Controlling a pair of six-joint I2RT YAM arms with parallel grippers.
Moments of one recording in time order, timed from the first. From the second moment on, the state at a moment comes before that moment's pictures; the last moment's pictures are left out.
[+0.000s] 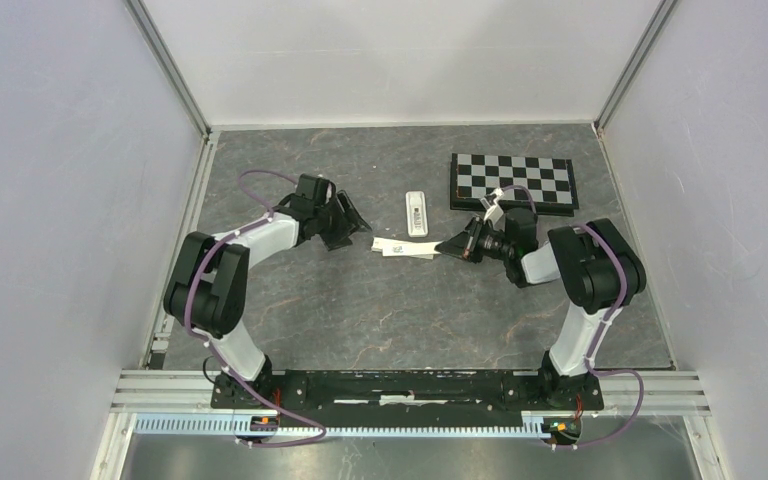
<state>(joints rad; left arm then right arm) -0.34 1.70 0.98 -0.16 0.25 -0.82 0.21 1.85 0.55 0.86 -0.77 0.82</state>
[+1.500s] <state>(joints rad) -0.28 1.77 0.84 0.20 0.40 -0.92 0.39 1.79 0.48 1.01 -0.40 1.10</state>
